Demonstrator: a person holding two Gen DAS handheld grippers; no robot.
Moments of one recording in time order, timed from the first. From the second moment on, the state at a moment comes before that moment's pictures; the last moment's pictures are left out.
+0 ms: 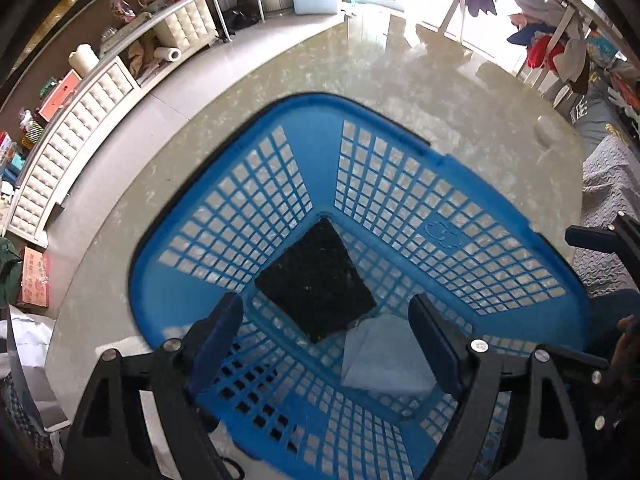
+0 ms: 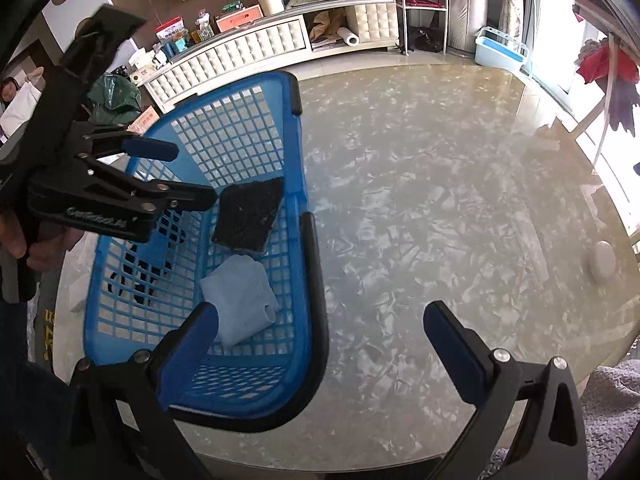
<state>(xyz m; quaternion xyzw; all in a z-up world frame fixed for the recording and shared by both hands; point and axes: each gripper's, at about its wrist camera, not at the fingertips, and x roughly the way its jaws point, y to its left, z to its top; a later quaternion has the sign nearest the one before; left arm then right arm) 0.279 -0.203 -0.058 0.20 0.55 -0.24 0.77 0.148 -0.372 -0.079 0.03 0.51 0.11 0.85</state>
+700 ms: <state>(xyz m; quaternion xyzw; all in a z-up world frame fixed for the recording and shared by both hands) 0.191 -0.113 0.003 0.12 0.49 -0.22 0.83 0.120 -0.335 -0.047 0.02 0.49 0.10 0.86</state>
